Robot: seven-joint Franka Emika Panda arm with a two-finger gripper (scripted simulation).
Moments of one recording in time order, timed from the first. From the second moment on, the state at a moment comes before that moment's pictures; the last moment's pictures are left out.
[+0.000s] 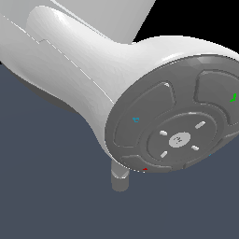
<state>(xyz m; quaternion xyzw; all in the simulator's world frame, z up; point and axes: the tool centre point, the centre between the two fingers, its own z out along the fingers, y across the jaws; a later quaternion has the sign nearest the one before) -0.070 -0.049 0.290 0.07 0.67 0.02 0.73</state>
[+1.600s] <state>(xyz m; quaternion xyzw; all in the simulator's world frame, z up) -0.059 -0.117 0.263 0.03 0.68 0.00 0.73</state>
